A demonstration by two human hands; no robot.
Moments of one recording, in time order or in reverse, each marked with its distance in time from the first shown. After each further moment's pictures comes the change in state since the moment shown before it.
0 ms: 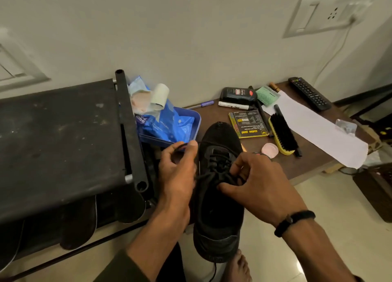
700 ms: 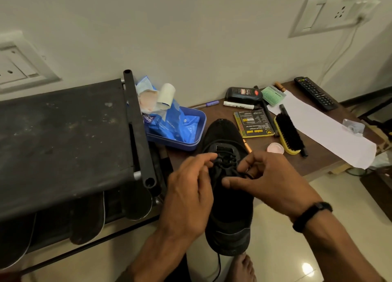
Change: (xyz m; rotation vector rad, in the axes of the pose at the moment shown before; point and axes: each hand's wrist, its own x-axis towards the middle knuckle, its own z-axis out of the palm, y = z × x) left_hand -0.022 -0.015 -0.035 0.770 -0.227 0.791; right_hand 0.004 0.004 -0.015 0.278 -0.156 0.069
